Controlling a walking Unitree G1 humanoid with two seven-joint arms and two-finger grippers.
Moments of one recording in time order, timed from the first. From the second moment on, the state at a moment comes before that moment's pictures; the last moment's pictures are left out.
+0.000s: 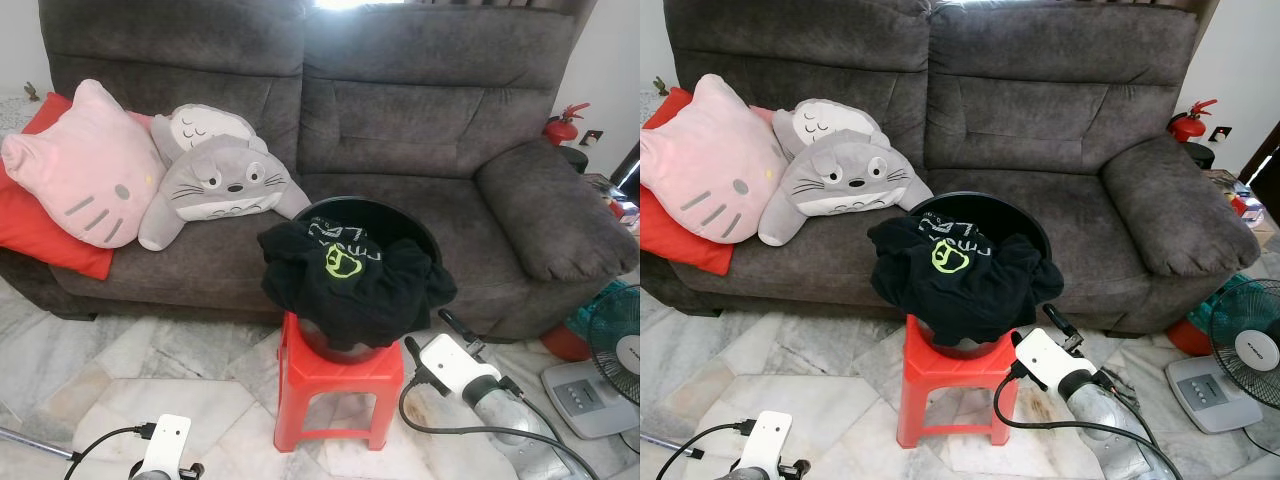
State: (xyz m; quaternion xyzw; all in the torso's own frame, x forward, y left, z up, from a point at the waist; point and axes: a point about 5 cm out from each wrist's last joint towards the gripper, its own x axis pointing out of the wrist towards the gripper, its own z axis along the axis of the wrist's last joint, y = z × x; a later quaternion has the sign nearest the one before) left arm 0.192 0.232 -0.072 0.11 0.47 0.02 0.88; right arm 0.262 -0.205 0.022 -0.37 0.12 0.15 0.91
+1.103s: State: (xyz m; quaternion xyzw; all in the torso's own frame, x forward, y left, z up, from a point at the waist) left arm 0.192 0.232 -0.072 0.11 0.47 0.02 0.88; right arm 0.266 -0.205 0.013 -0.40 0.13 0.14 0.90
